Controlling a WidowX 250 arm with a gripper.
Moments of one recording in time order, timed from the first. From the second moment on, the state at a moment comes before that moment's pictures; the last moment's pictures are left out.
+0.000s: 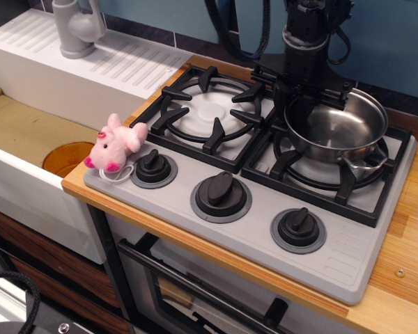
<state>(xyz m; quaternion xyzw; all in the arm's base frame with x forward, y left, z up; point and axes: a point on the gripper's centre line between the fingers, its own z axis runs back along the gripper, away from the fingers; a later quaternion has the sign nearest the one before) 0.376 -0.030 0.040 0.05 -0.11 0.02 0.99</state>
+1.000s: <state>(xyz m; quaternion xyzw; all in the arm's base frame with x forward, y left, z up) 0.358 -0.013 0.131 0.14 0.00 0.01 0.99</state>
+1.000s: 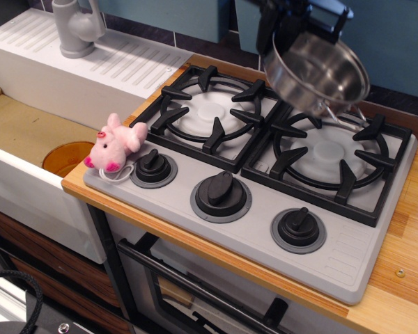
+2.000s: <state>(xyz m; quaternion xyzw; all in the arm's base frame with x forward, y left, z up) 0.367 0.090 0.129 0.13 -0.02 -0.04 0.99</state>
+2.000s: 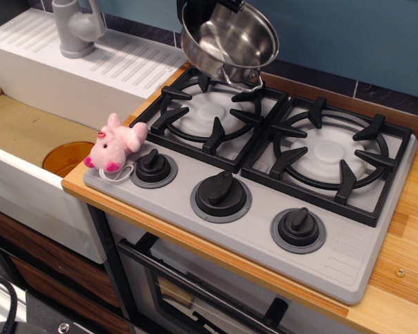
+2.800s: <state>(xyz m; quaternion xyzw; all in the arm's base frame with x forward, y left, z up) 0.363 0.099 0.097 0.11 -0.05 -0.04 0.99</state>
